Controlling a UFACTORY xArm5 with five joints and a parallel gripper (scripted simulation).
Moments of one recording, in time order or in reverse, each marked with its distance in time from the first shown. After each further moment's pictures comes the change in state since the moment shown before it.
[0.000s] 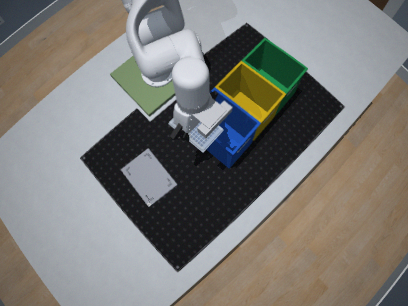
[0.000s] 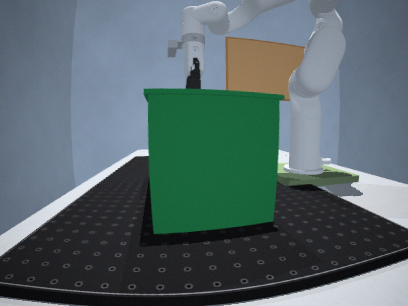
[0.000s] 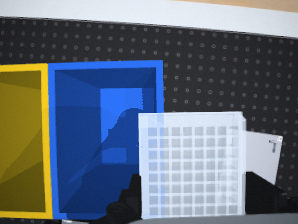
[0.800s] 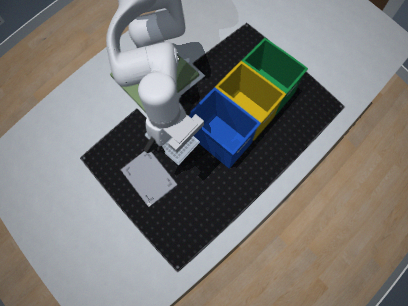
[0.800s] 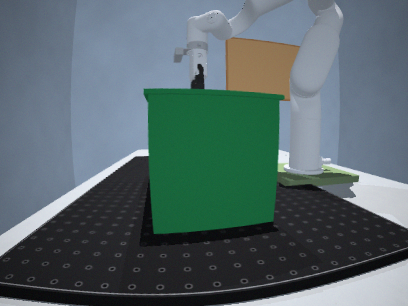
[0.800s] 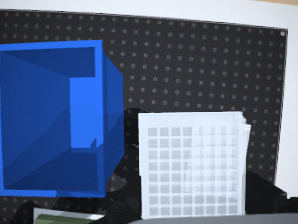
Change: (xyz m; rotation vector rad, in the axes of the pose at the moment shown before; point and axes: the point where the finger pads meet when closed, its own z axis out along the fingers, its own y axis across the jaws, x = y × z) arm -0.026 0.069 -0.003 0.000 0.000 0.000
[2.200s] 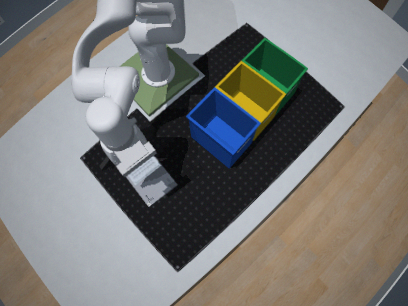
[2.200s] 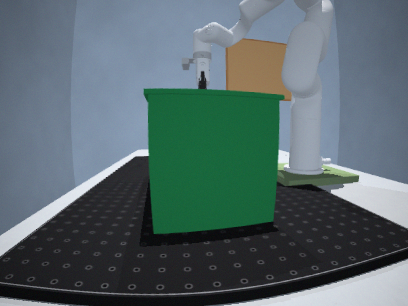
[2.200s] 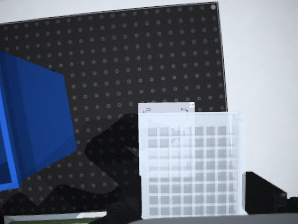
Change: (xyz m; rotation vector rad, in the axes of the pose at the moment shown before) arm -0.040 0.107 -0.004 0.000 0.000 0.163
